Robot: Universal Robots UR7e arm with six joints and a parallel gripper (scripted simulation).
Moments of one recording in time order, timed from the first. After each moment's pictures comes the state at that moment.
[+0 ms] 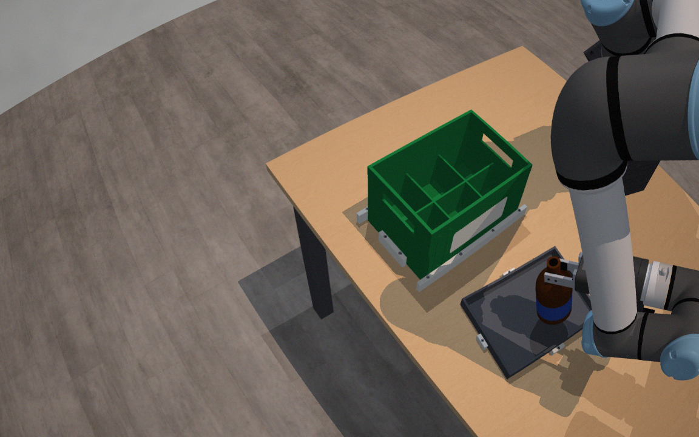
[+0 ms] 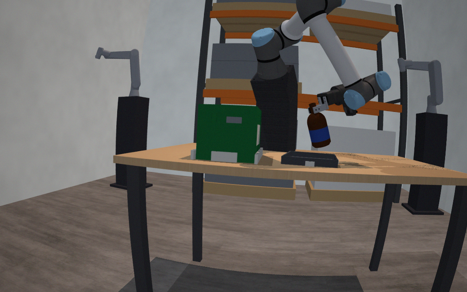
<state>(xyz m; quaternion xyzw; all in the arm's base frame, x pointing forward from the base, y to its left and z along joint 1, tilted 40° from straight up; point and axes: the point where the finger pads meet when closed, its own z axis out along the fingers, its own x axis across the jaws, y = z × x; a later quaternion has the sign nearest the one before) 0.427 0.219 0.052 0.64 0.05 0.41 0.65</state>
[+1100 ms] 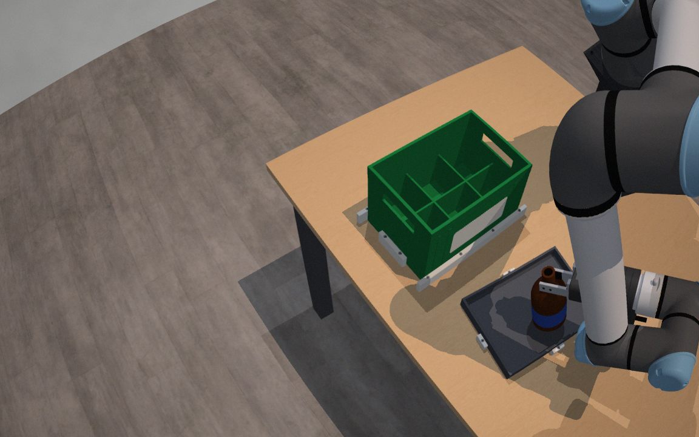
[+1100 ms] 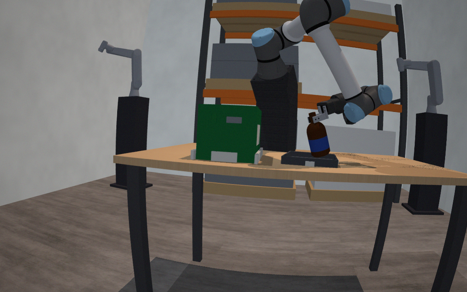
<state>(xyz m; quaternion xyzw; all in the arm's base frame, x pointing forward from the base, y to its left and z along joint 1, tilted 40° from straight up) 0.448 0.215 0.026 0.64 0.05 0.41 0.65</state>
